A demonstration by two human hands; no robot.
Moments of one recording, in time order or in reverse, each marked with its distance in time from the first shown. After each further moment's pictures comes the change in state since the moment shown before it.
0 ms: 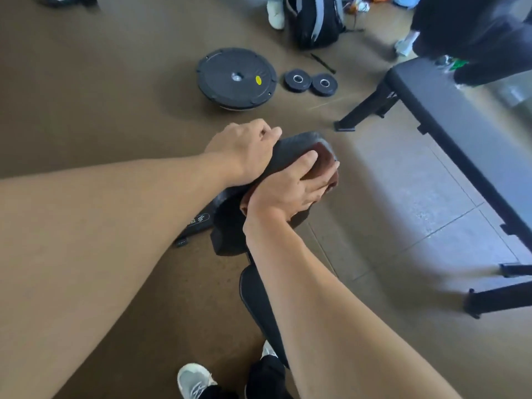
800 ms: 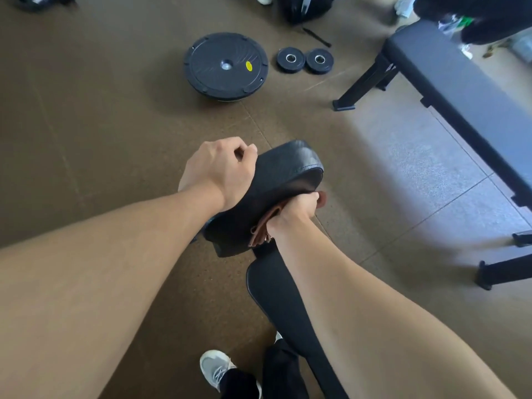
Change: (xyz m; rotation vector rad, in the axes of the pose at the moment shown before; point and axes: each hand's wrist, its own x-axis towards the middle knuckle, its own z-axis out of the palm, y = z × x) left_hand -0.009 0.005 0.002 0.051 0.094 -0.065; right_hand 0.079 0.013 -0.015 0.201 0.005 0.798
